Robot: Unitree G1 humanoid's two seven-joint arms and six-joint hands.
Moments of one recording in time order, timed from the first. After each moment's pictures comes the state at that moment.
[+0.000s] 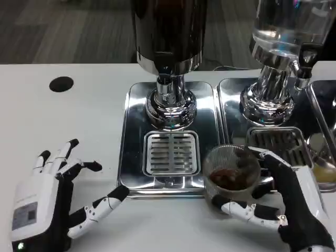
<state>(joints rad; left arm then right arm) 0.23 0.39 -0.14 0.22 0.72 -0.29 0.59 0.32 -0.15 0.17 -0.10 -0.43 -0.19 -0.21</state>
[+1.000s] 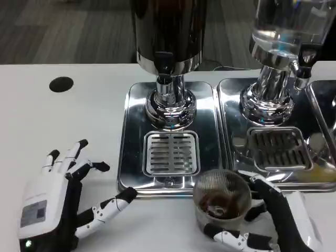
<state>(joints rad) 0.22 0.39 -0.17 0.22 0.74 -0.28 0.59 0.40 -0.15 0.21 0.00 -0.49 -0.36 -0.27</state>
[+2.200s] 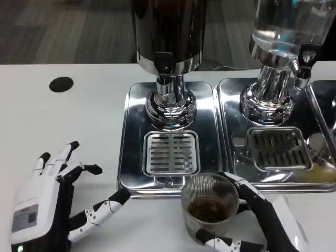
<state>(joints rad) 0.26 0.38 -0.14 0.18 0.74 -0.28 0.58 0.34 -0.20 0.22 0.16 -0.46 -0.56 -0.23</state>
